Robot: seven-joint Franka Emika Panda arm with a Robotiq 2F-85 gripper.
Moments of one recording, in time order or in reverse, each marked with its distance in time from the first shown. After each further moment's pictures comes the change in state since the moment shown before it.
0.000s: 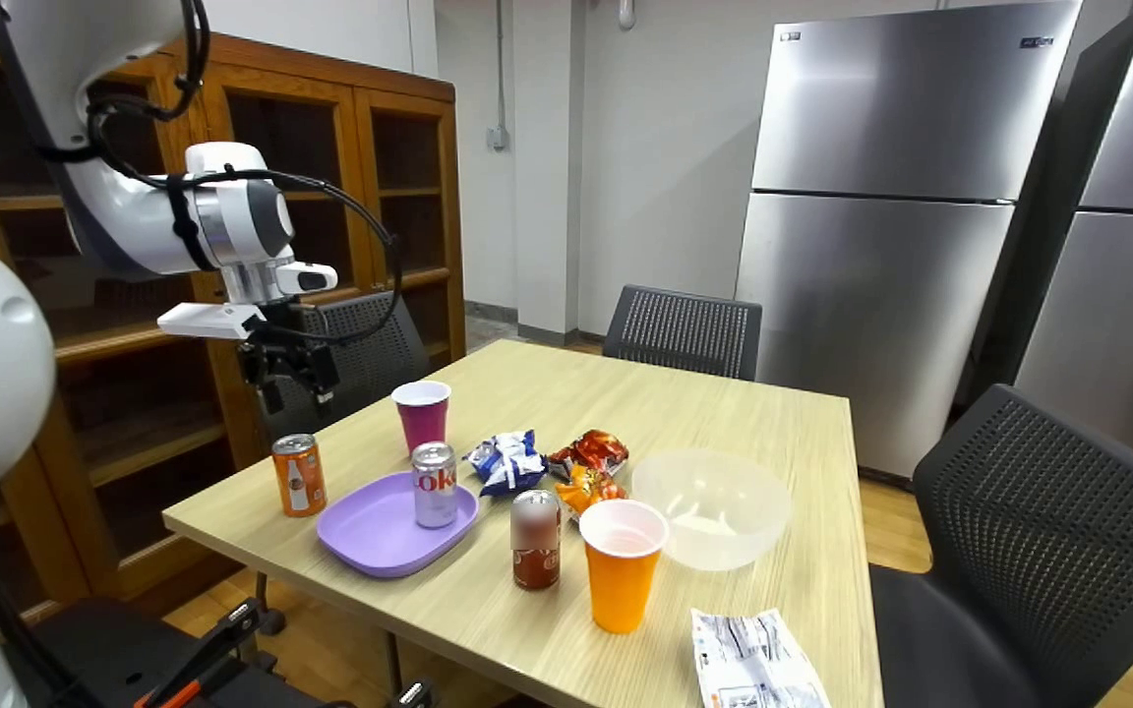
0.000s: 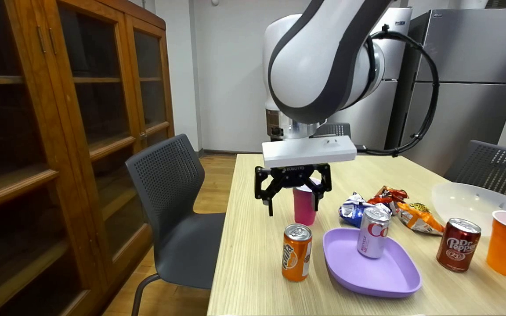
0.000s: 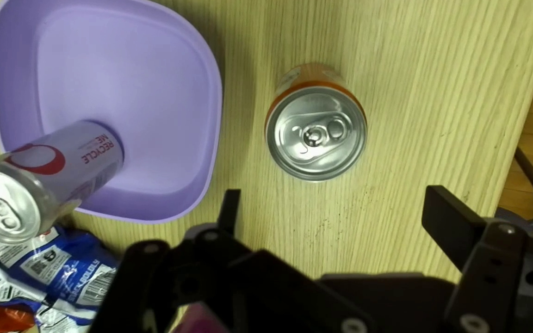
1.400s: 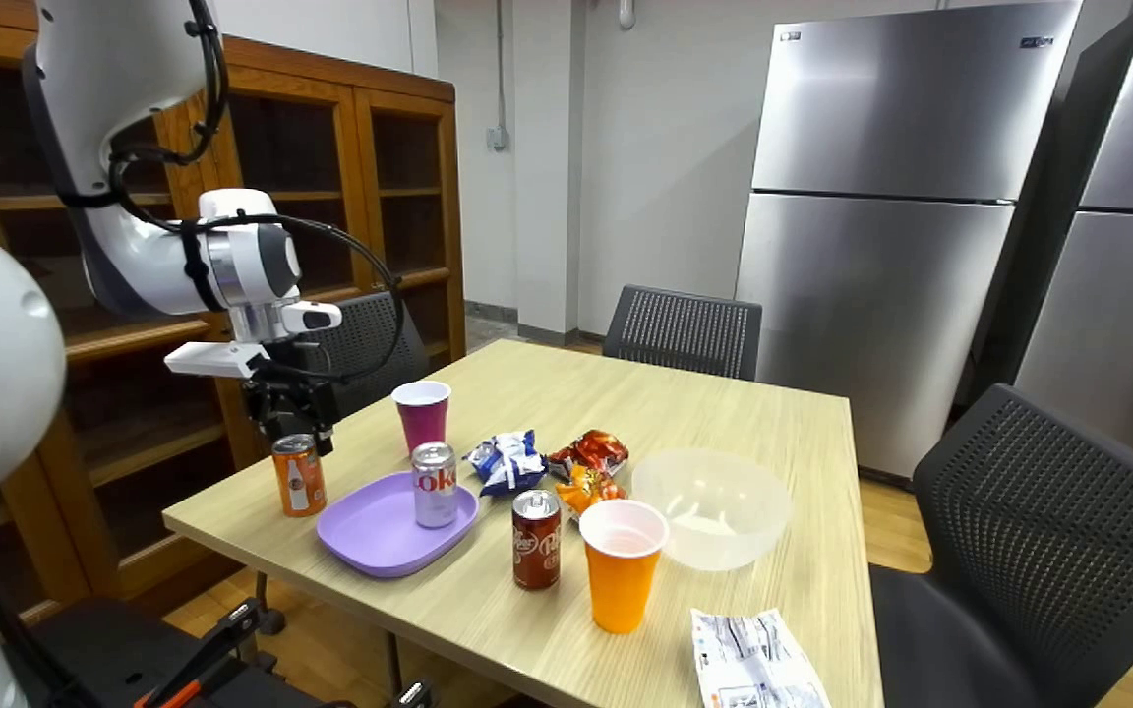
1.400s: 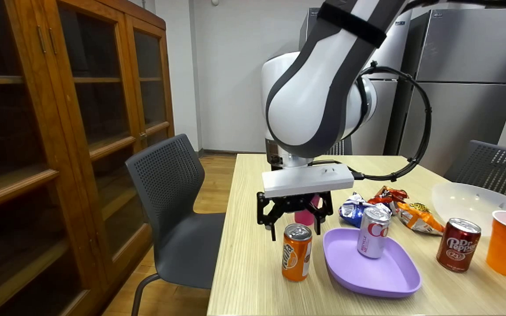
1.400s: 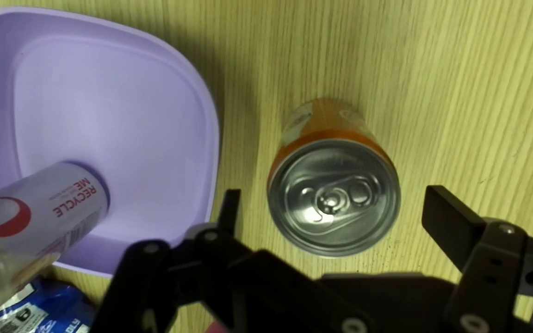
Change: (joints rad) arm 0.059 0.108 -0.062 0.015 0.003 0.034 0.012
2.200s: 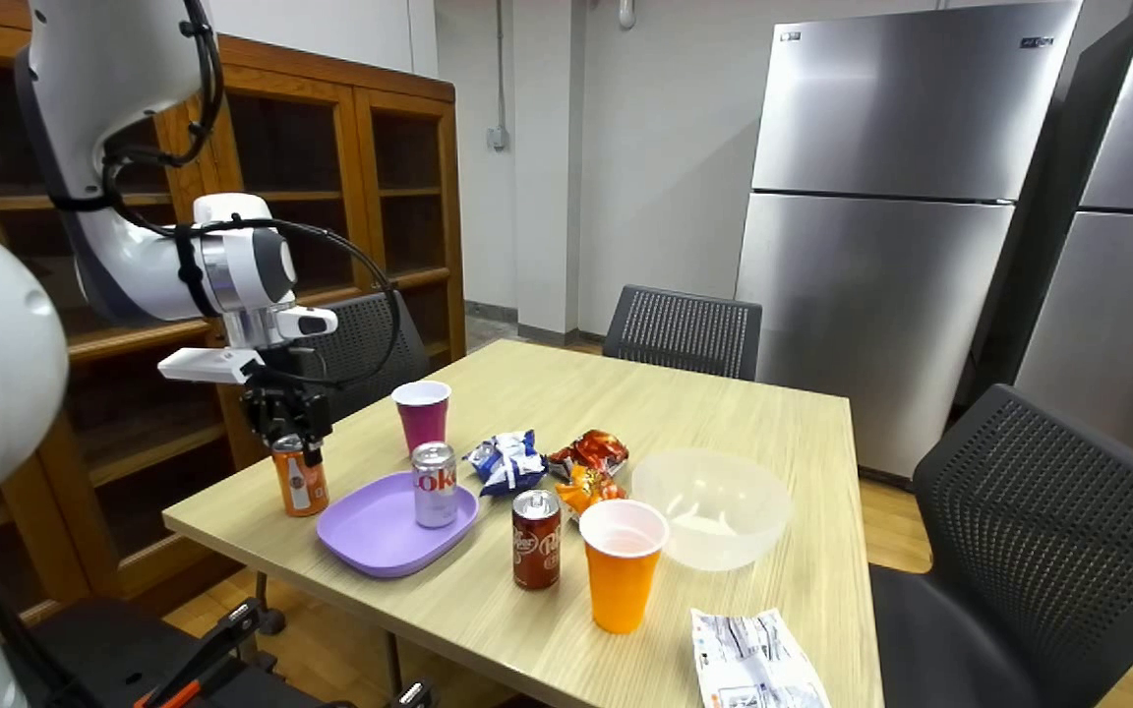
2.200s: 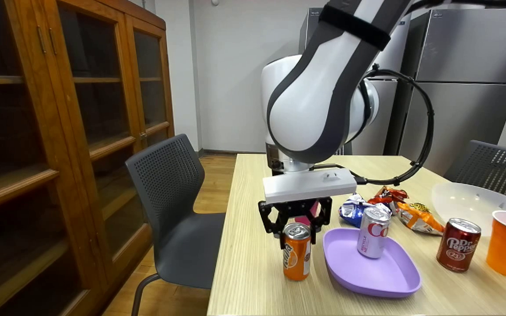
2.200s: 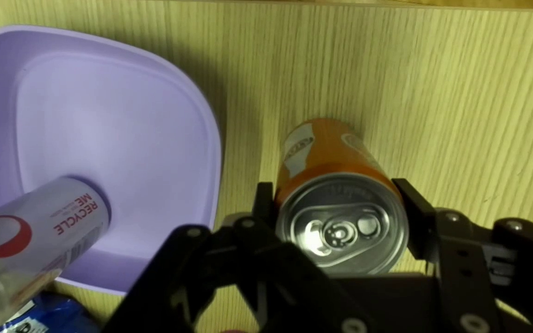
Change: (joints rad) arm 0.013 -0.002 -0.006 -0.020 0.000 0.007 0.007
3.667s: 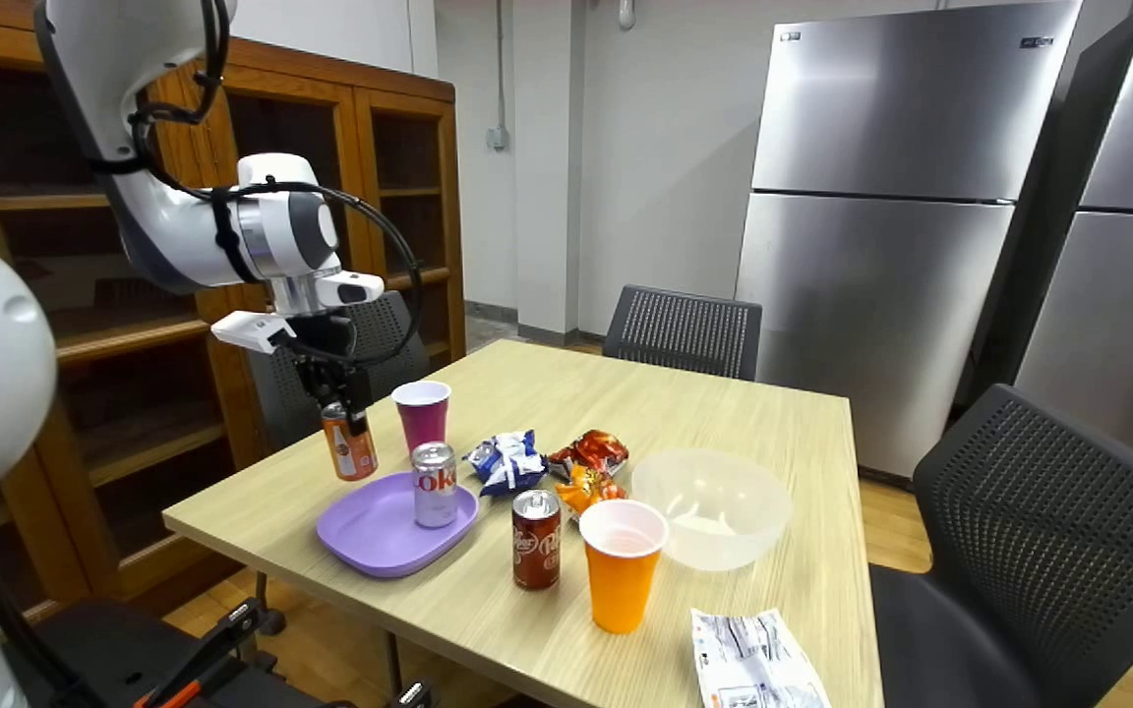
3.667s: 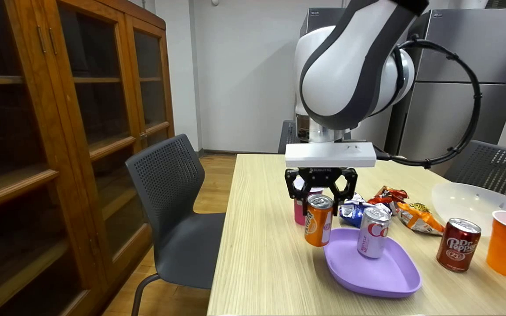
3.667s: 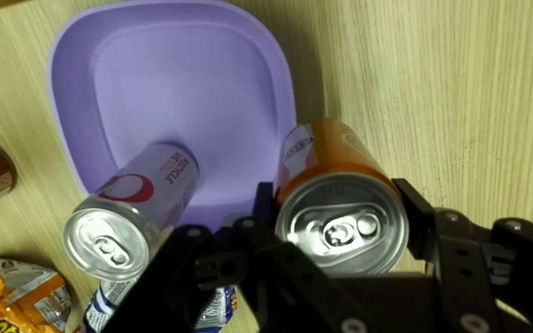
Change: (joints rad) arm -0.065 -0.120 -0.058 -0.046 0.012 0.004 0.121
